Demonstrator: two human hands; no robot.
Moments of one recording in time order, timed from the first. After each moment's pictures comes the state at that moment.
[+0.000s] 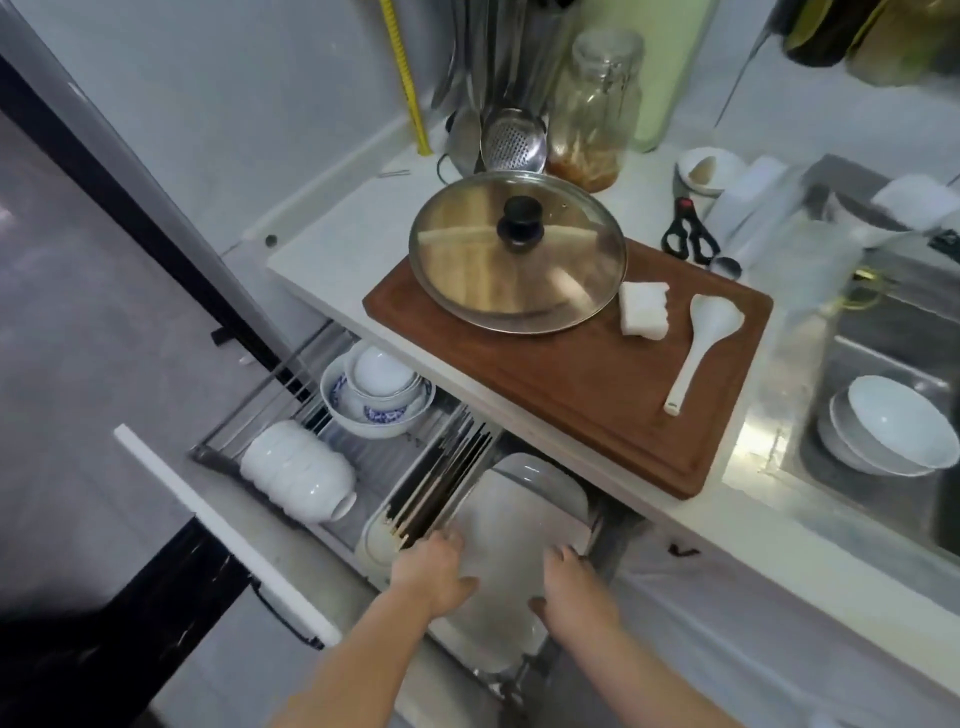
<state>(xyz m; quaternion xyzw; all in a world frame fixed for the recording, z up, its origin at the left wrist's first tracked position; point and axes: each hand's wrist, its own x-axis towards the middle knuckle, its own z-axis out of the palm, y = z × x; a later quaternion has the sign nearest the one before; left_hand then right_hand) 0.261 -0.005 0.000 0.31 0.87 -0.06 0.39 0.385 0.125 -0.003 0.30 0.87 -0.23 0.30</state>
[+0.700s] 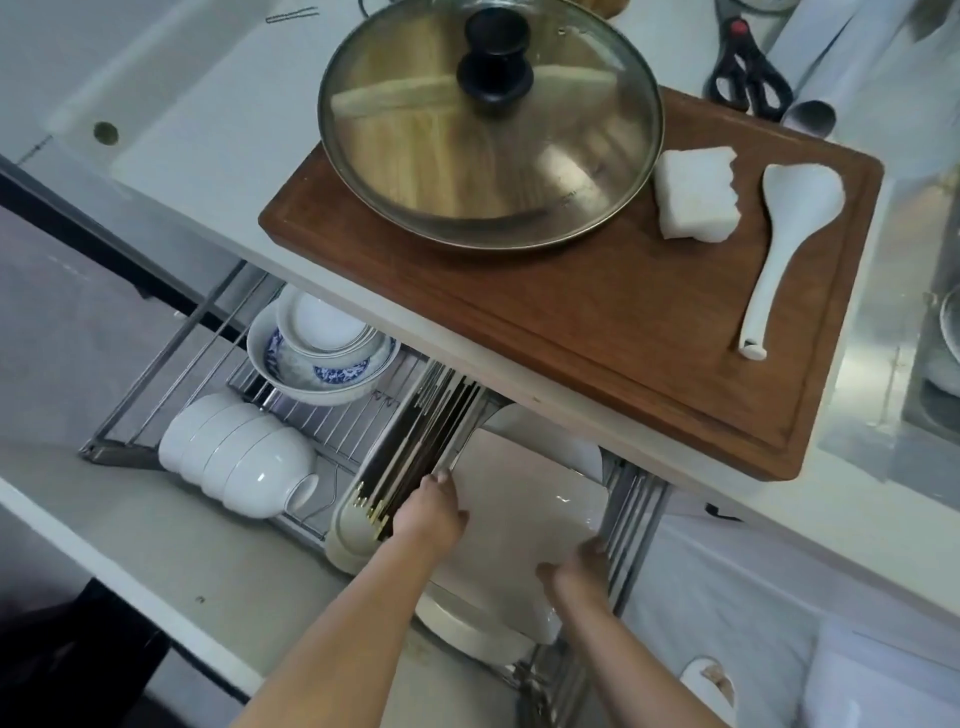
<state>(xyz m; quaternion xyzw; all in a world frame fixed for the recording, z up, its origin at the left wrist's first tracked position) 0.215 0.038 -0.111 0.22 0.87 -0.04 0.44 0.367 0.119 -0.112 0.64 0.60 -0.43 0.22</state>
